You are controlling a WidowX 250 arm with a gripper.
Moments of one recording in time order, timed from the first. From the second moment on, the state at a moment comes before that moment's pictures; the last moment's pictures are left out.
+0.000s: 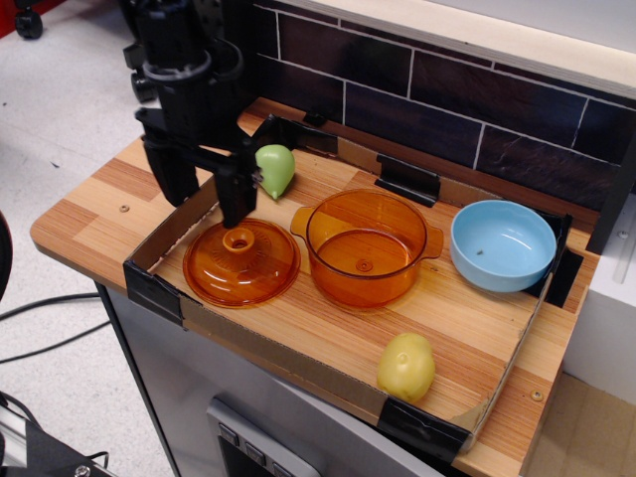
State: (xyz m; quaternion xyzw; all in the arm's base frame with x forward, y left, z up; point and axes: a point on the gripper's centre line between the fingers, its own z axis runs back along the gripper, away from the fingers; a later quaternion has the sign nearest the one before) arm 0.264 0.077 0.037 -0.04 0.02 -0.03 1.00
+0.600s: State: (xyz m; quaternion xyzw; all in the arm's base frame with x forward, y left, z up) arm 0.247 0.063 0.018 -0.06 0.02 -0.03 1.00
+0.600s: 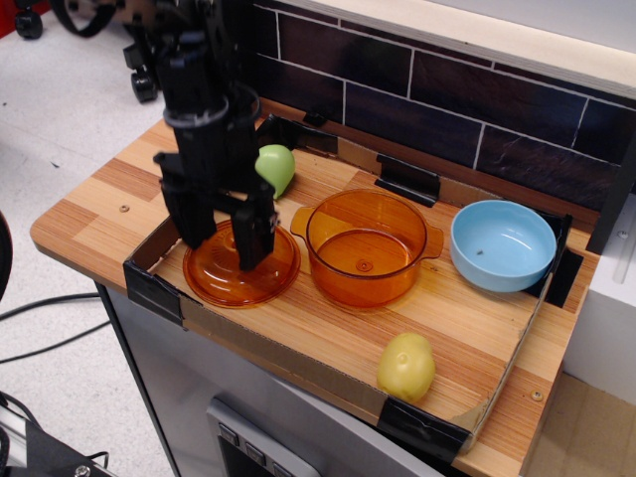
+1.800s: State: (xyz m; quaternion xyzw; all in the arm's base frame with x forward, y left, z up) arm 0.251 0.066 0.080 -0.03 -0.02 0.04 1.00
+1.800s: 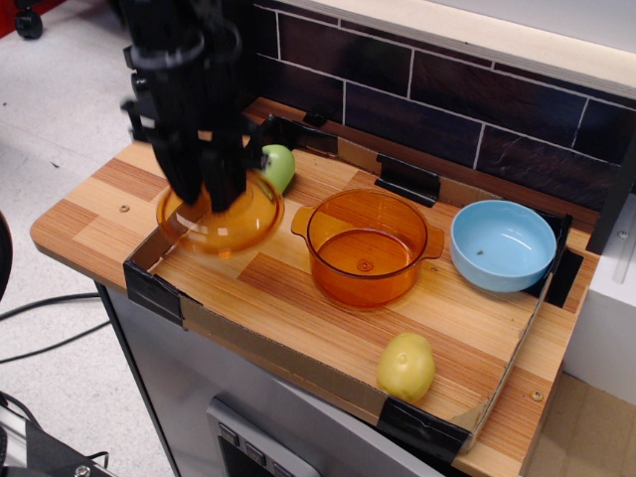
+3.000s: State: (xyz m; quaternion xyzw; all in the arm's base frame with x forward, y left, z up) arm 0.293 0.003 0.072 -0.03 -0.02 0.07 1.00
